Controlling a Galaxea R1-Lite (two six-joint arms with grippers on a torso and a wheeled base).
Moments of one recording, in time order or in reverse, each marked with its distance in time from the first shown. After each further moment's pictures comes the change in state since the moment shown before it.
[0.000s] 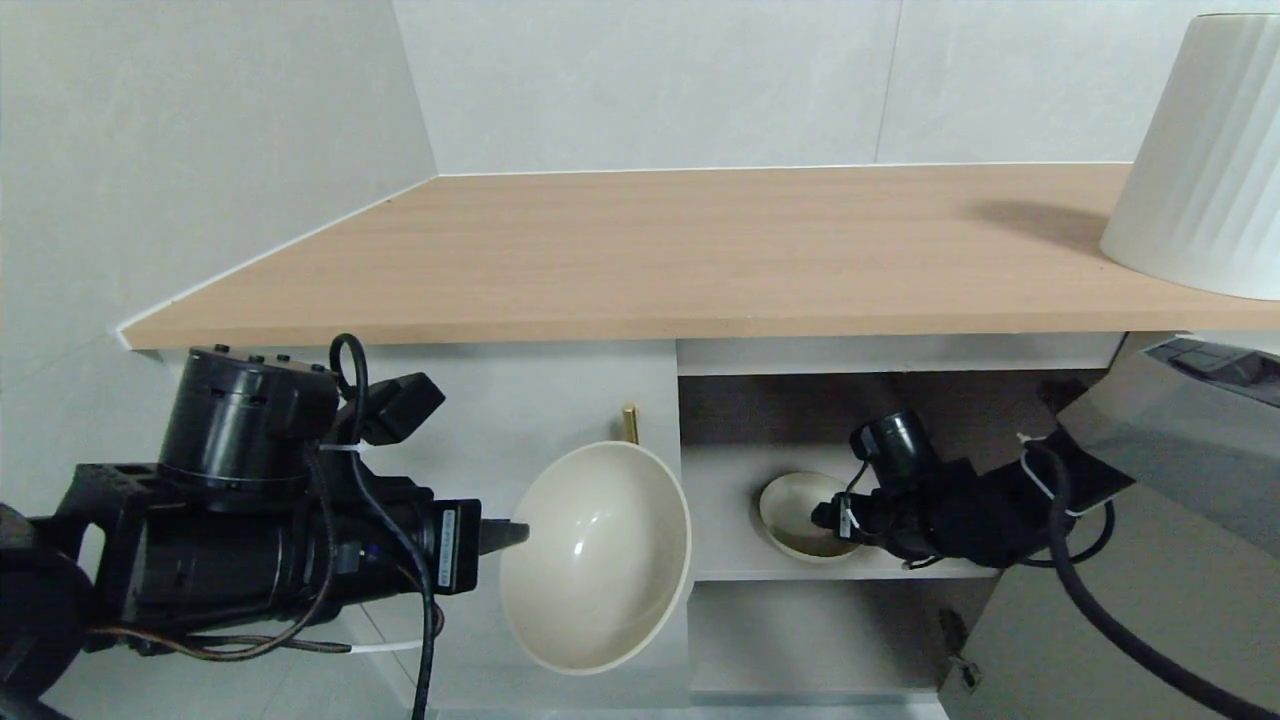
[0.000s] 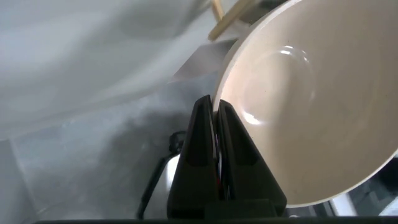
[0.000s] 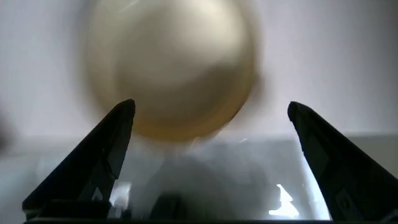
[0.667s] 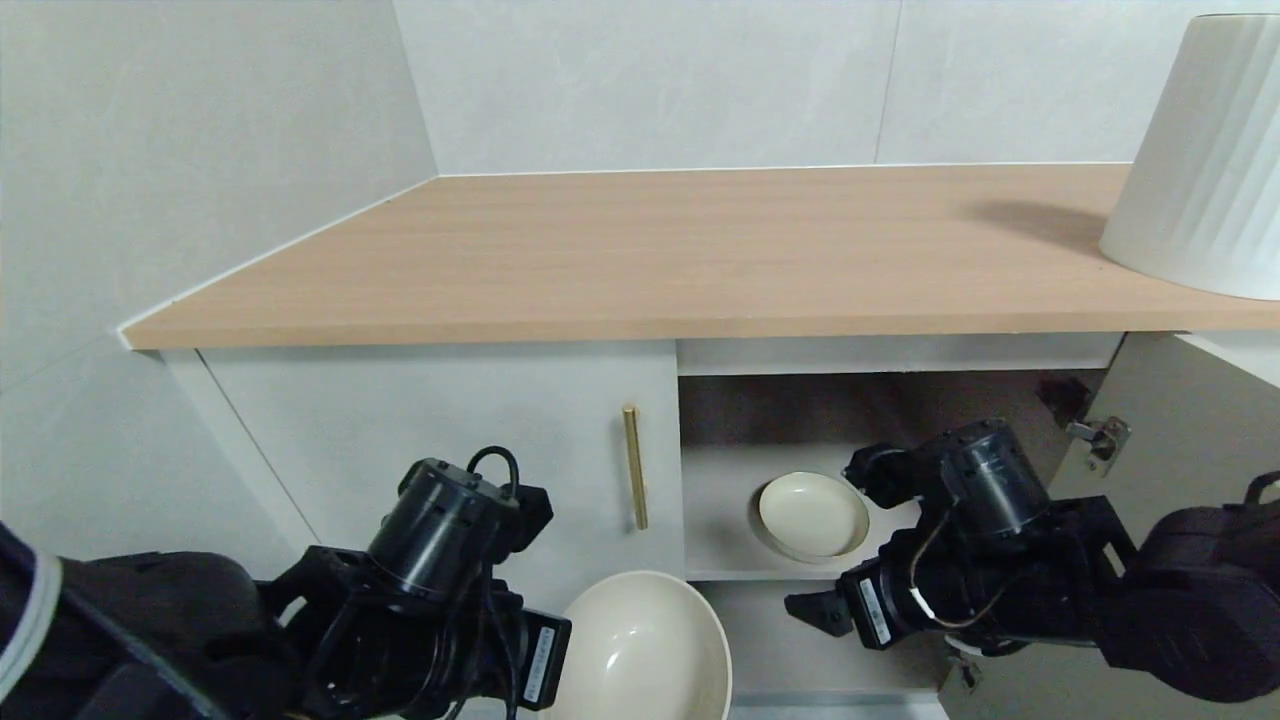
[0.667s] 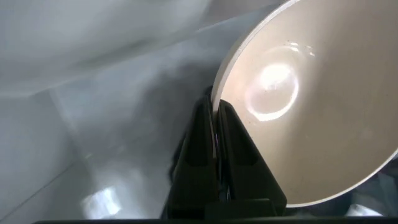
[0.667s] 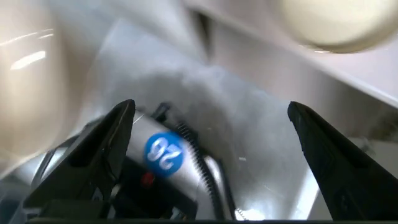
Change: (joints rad) left arm -0.219 0.212 0.070 -0.006 0.272 -0.002; right arm 0.222 -0.436 0.351 0.006 0.259 -0.283
